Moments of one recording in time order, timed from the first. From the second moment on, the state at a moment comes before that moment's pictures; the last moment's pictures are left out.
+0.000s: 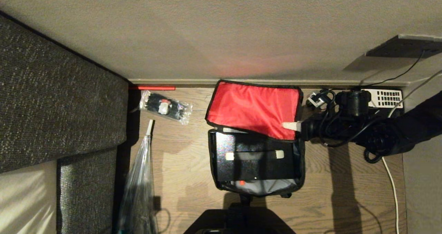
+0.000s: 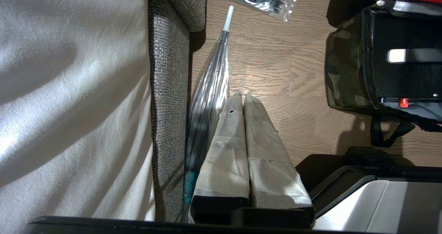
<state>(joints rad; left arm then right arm) 0.00 0.00 0.00 0.00 0.00 0.00 0.14 2.05 -1.02 -0.65 0.66 -0.11</state>
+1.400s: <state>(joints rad) 0.00 0.00 0.00 0.00 0.00 0.00 0.14 2.04 -0.68 -1.26 0.90 -0.69</state>
